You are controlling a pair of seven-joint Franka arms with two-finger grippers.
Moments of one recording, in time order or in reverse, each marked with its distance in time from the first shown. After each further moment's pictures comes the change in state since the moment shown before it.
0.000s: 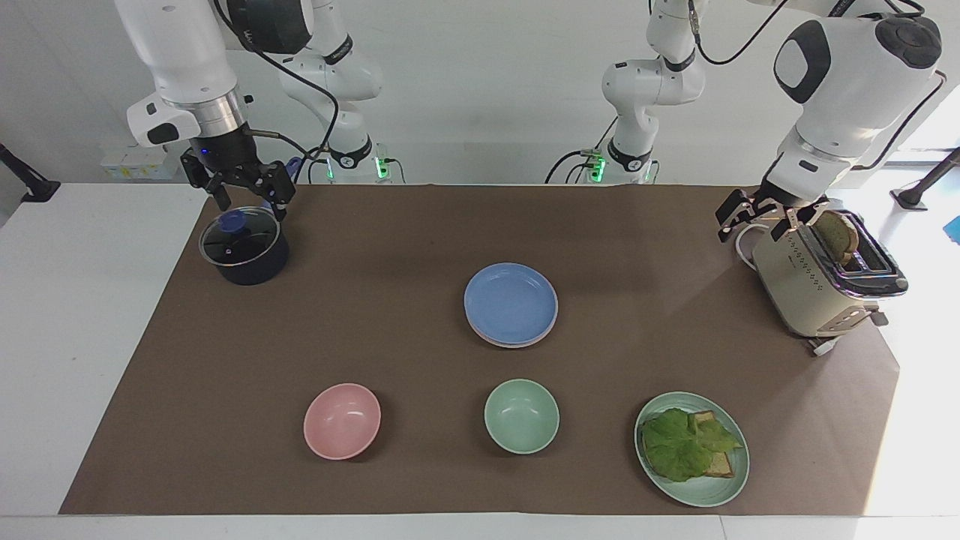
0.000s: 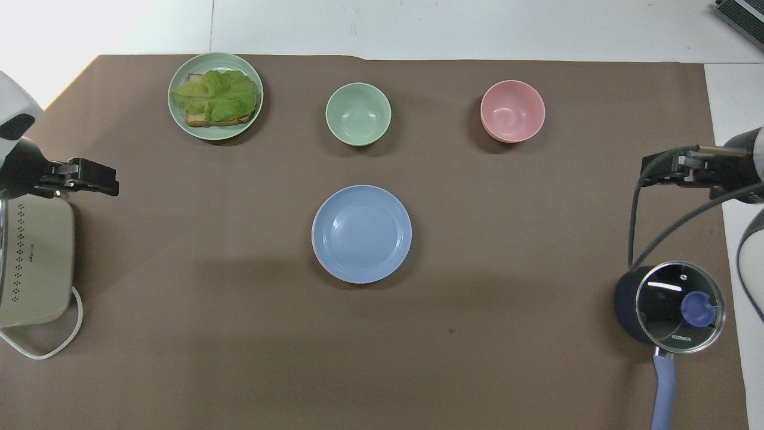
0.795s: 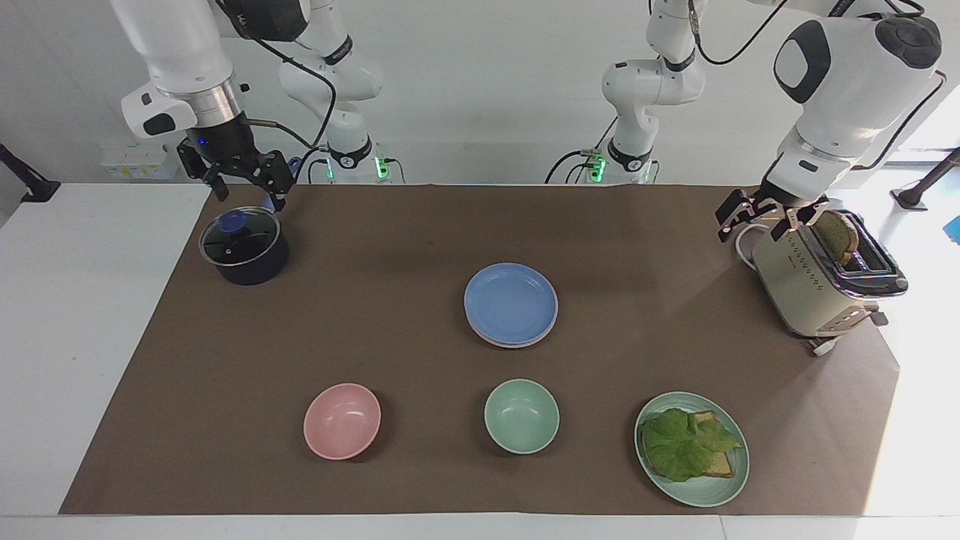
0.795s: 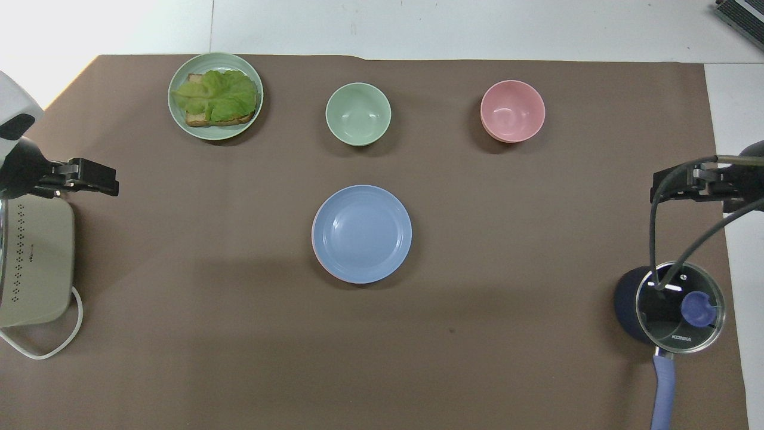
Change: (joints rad) left arm 0.000 0.000 0.000 0.000 0.000 0.000 0.000; right arm -0.013 0.005 -0.001 0.040 0.017 -0.091 -0.086
